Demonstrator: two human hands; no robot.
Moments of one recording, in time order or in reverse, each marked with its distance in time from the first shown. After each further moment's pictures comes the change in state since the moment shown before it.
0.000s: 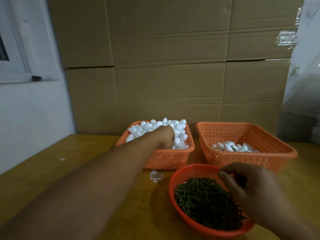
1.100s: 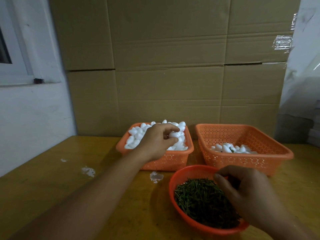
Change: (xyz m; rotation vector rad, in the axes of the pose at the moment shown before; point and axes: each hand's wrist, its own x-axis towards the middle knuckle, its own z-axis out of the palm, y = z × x) left_hand -0.043 -0.020 0.024 -0.901 0.435 0.269; right_hand -0.002 -0.004 0.003 -0.001 -0.019 -0.038
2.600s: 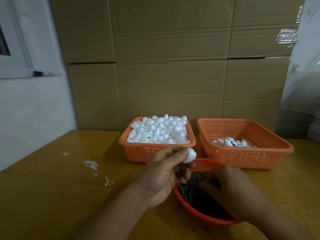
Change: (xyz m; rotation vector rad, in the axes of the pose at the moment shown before) left_hand -0.096 0.030 0.023 -1.074 -0.227 -0.280; right_hand 0.012 -0.012 0.023 -0.349 -0.279 0.006
